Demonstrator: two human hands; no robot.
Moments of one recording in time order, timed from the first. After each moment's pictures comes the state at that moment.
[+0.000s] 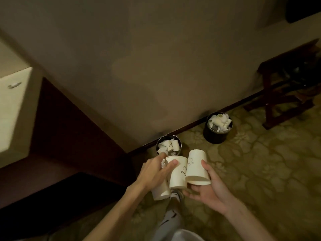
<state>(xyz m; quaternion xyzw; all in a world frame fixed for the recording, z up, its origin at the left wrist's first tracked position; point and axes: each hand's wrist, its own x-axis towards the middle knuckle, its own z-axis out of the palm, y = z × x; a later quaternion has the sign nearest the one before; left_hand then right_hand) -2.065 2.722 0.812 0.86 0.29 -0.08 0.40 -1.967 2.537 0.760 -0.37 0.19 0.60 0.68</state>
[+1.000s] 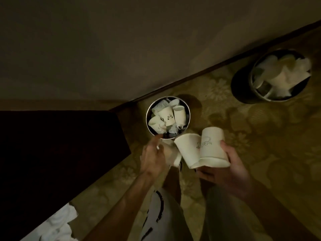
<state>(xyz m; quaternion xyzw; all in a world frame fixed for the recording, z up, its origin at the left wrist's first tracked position) -1.839 2.872 0.448 0.63 0.60 -0.18 0.45 -1.705 2.708 0.450 -0.42 0.36 0.63 0.54</state>
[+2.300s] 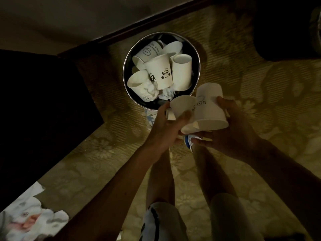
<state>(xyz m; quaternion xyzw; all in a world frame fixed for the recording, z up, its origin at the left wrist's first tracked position) -1.847 2.866 0.277 0.33 0.59 -0.18 0.71 -1.713 2.751 0.289 -0.48 0.30 0.70 0.43</state>
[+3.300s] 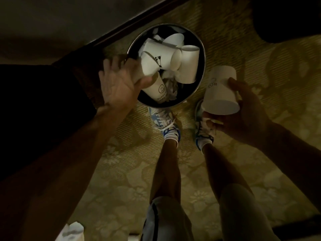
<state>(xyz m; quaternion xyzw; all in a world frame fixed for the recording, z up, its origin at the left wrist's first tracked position) -1.867 3.000 0.225 0.89 0.36 -0.19 0.19 -1.726 2.760 0.272 -0.53 0.31 0.62 0.49</state>
